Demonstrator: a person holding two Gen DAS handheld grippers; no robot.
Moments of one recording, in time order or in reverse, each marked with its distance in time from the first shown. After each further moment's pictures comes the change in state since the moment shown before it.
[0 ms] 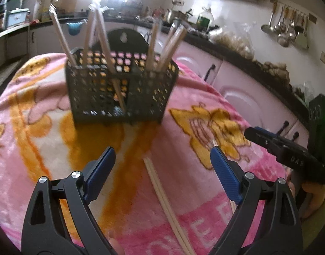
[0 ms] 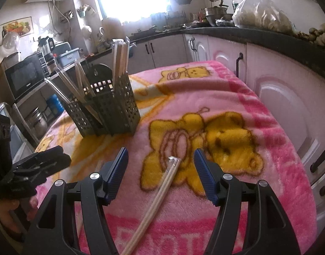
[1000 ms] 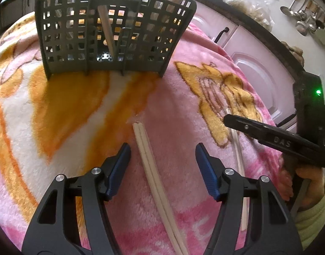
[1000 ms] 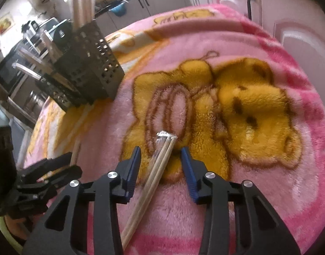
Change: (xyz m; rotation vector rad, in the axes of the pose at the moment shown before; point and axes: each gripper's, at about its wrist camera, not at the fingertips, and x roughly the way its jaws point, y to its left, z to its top) left arm 0.065 0.010 -0.018 -0.103 0.274 -0.024; right arm 0.092 -0.030 -0.002 0.119 0.350 0.078
